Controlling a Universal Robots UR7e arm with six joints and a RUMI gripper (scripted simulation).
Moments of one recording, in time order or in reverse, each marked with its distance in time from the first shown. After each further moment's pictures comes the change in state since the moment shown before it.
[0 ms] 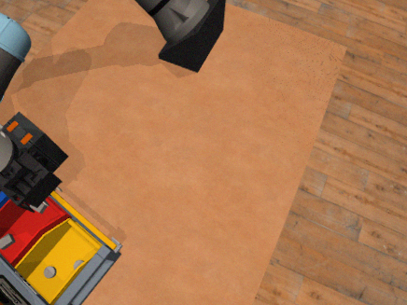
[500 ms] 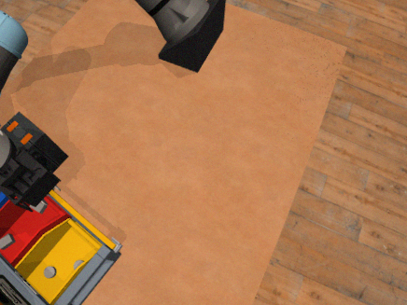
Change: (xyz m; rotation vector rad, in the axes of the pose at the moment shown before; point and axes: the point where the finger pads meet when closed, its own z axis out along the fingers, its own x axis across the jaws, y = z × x) arm 0.000 0.000 -0.006 0.000 0.000 0.000
